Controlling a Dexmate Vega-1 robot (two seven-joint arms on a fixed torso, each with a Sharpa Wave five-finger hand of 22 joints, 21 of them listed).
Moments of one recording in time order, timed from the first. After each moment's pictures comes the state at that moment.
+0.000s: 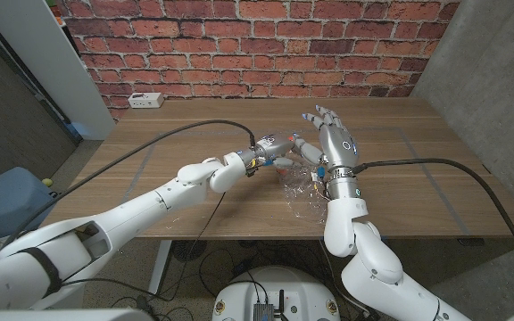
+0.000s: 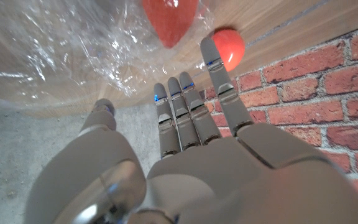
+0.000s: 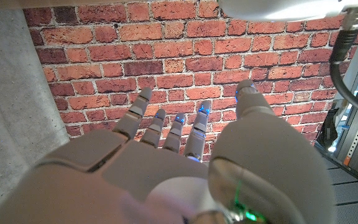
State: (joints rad) left arm 0.53 0.60 0.93 -1.52 0.75 -0.19 0.11; left_hand 0.51 0.02 0.30 -0.14 0.18 0.64 -0.02 0.26 0.20 0.61 0.02 0.29 0.31 0.64 -0.03 0.20 0.18 0.70 0.16 0.63 0.16; right arm -1.22 -0.56 -0.70 -2.29 -0.85 -0.72 -0.51; right_hand 0.73 0.05 0.27 -0.12 0.20 0.48 -0.13 0.19 0.19 0.17 -0.06 0.22 0.20 0.10 -0.03 0.24 0.22 0.29 0.08 0.22 0.18
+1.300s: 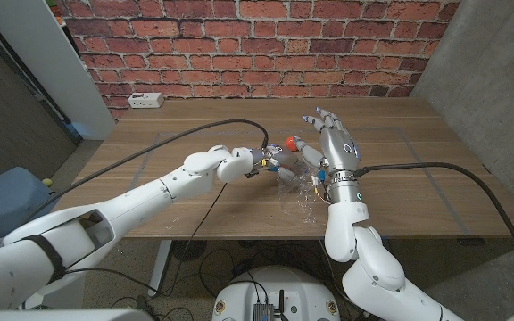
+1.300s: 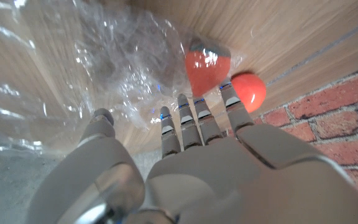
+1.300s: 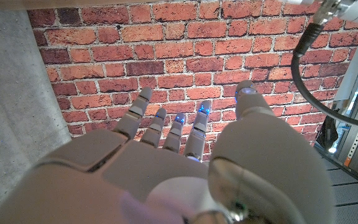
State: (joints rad) left arm 0.48 0.61 0.95 -1.58 0.79 -0.16 -0.17; left_hand 0.38 0.02 0.30 -0.11 0.18 0.34 -0.10 0.18 0.20 0.38 0.01 0.20 0.24 0.34 0.03 0.18 0.18 0.31 0.21 0.32 0.18; right arm -1.25 -0.56 -0.69 -2.31 -0.87 -0.72 -0.51; right_hand 0.73 0.05 0.27 -0.13 0.20 0.48 -0.13 0.19 0.19 0.18 -0.06 0.22 0.20 0.11 -0.03 0.24 0.21 0.29 0.08 0.22 0.18
